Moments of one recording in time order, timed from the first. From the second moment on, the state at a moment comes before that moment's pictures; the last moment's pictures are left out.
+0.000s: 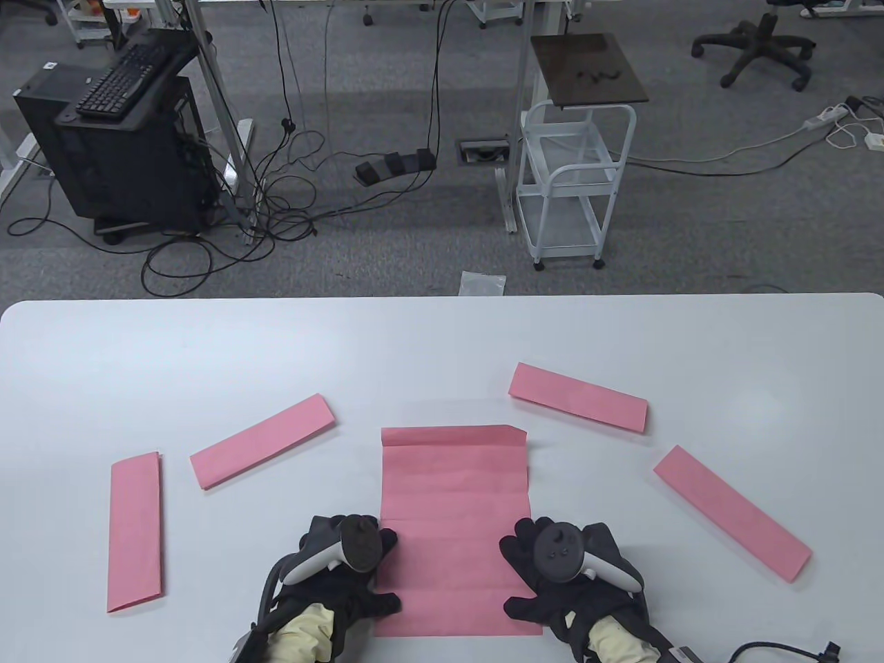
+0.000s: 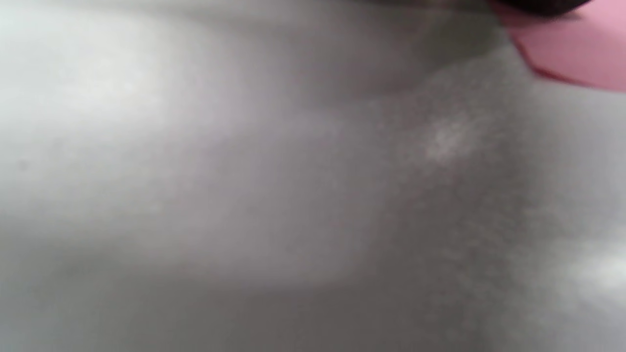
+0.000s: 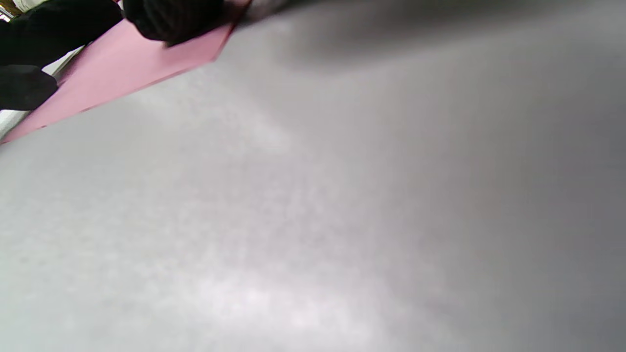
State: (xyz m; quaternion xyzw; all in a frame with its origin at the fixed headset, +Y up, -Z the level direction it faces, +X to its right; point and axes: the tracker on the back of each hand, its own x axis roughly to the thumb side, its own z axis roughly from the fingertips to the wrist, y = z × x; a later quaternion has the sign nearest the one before) left_hand -0.168 -0.799 -0.280 -0.41 -0.09 0.08 0.91; right_hand 0.150 -0.804 -0.268 0.13 0.35 0.91 0.17
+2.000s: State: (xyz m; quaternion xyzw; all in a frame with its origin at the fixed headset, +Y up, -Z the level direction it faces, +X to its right) left_hand -0.126 -0.801 -0.424 -0.36 -0.03 0.12 0.92; right_hand 0.150 -0.807 -0.269 0.13 0.36 0.91 0.19
